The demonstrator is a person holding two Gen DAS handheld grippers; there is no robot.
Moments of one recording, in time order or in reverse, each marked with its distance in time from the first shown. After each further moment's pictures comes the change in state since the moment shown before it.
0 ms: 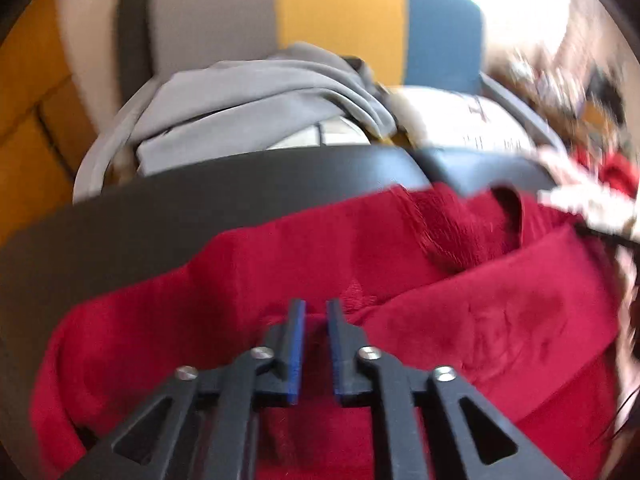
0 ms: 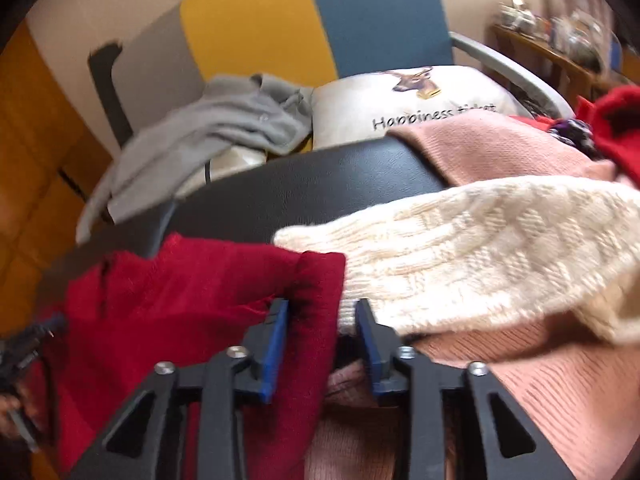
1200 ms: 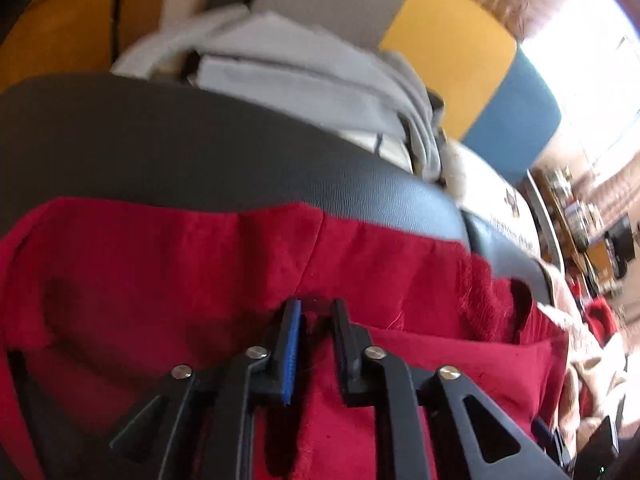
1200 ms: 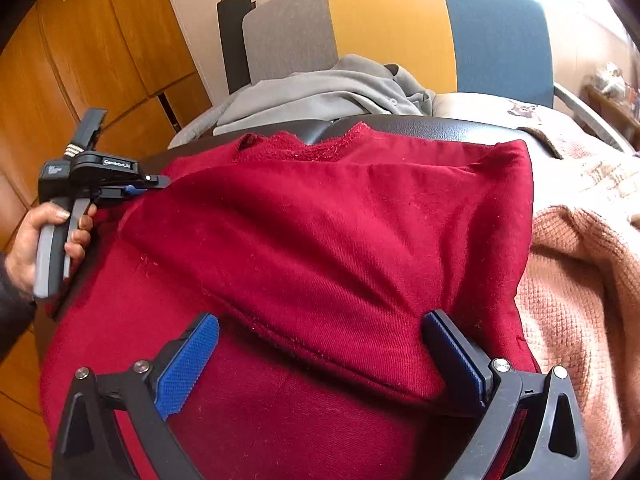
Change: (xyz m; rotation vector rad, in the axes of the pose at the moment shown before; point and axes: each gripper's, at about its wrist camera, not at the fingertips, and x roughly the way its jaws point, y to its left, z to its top) left arm 0.006 0.034 -0.005 -0.412 -0.026 -0.019; right arm -0.015 0.096 -0.126 -0.303 0.003 0.208
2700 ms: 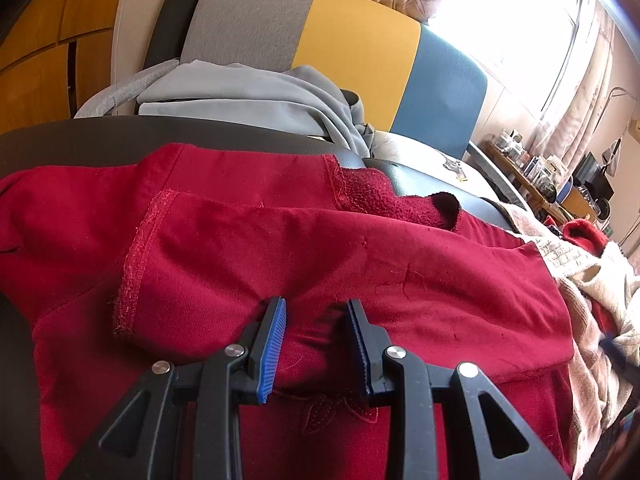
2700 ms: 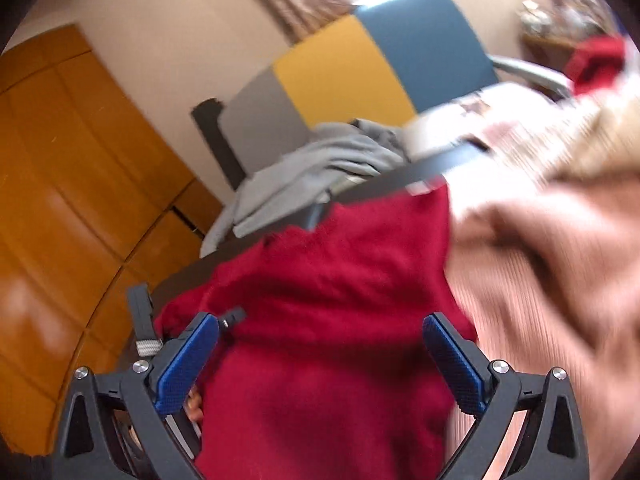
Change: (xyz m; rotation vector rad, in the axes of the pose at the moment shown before) left arm -0.015 -0.062 -0.101 0.244 -0.095 -0.132; right arm -0.091 -0.036 0.022 0.286 -0.200 0.182
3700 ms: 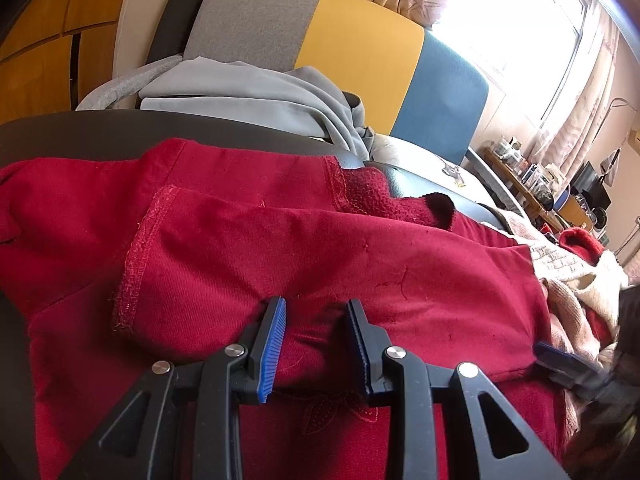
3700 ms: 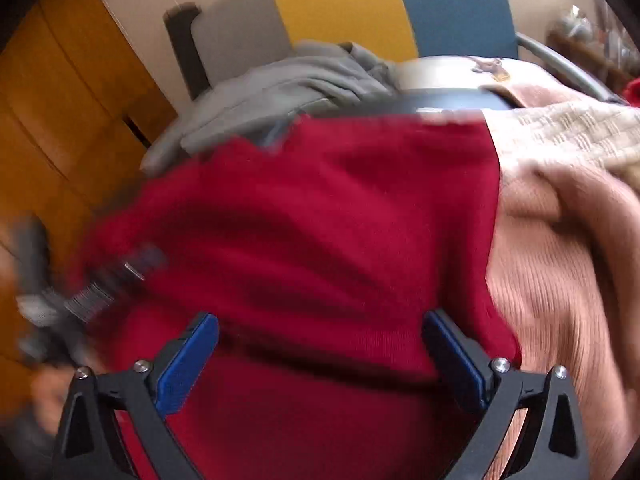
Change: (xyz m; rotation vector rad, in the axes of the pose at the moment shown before) left arm -0.006 0.002 -0.004 -0.033 -0.005 -0.009; right arm 0.074 -0.002 -0.035 -0.216 0.176 -0.260
